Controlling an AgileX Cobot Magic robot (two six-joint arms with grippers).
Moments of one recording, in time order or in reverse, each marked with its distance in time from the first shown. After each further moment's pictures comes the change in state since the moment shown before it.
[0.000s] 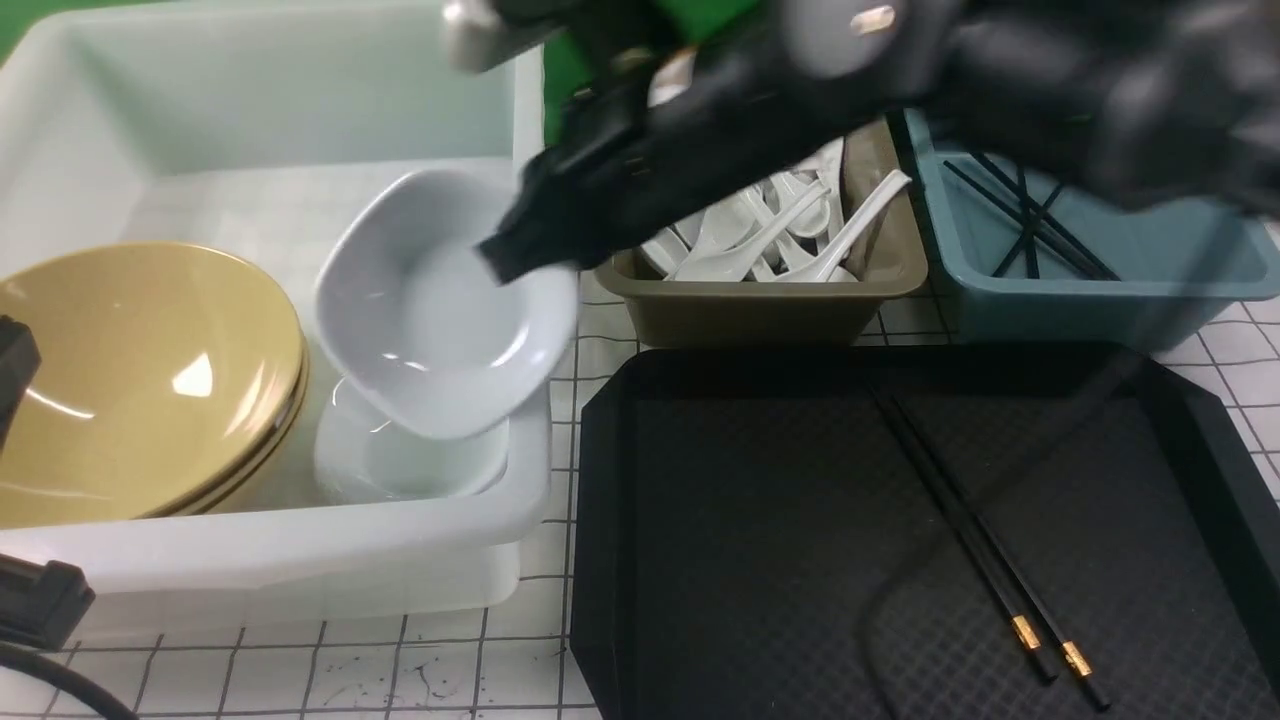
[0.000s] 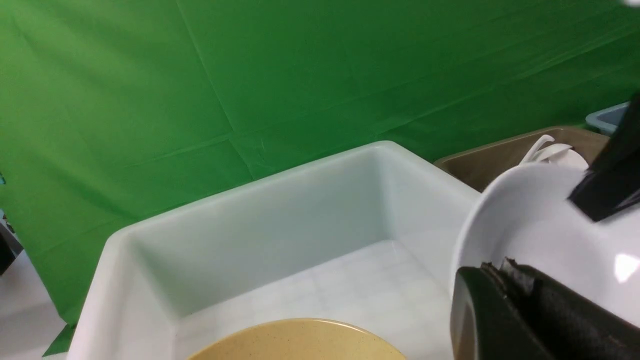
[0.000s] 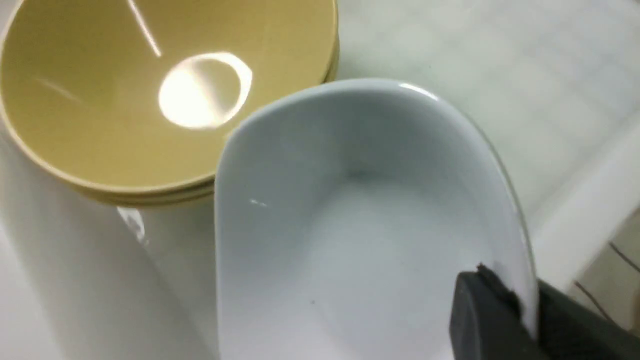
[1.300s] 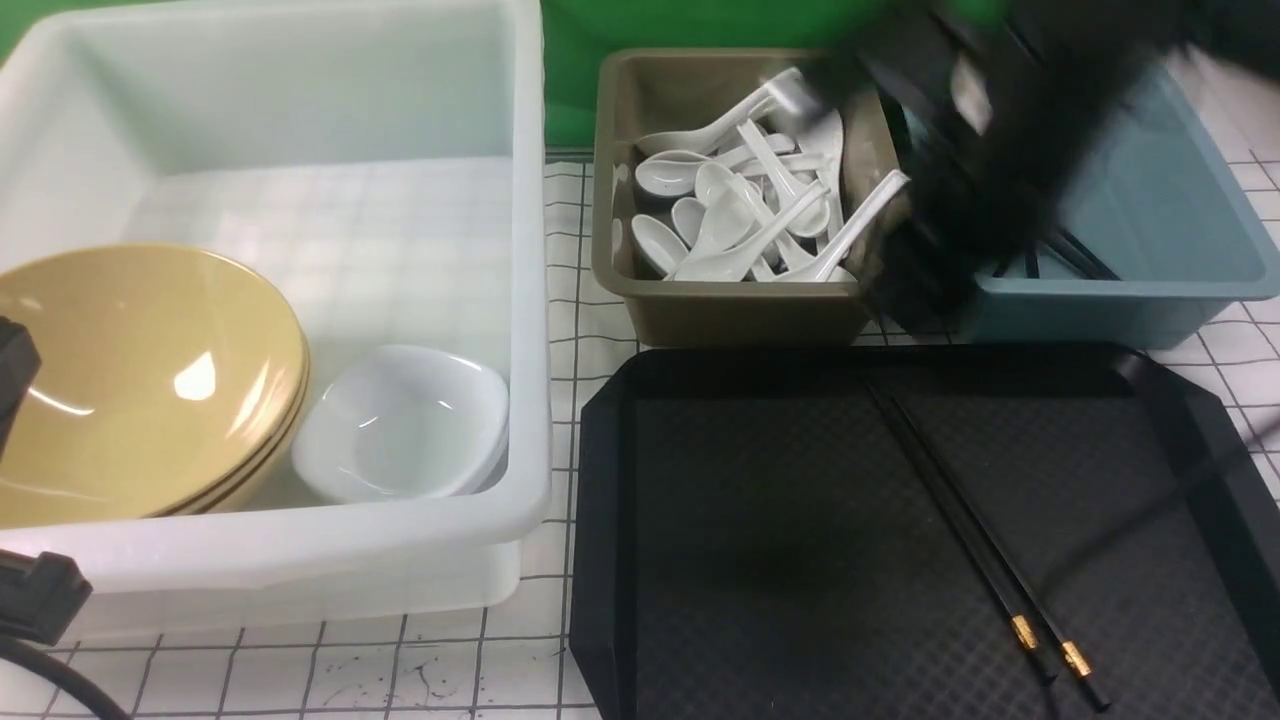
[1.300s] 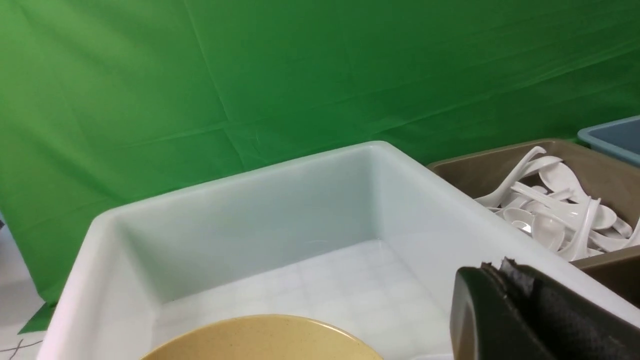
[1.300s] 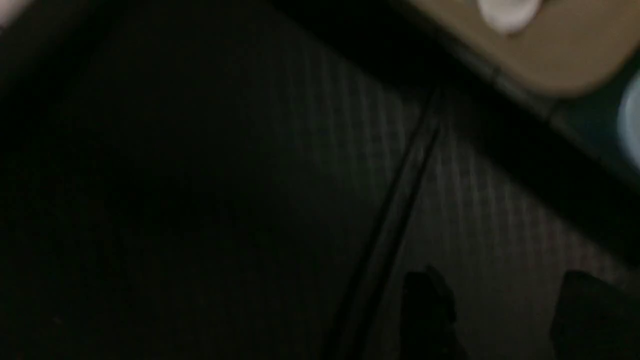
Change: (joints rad) right arm -0.254 -0.302 0.403 -0.470 0.430 0.231; left arm 0.000 0.000 0.000 -0.007 0.005 -0.073
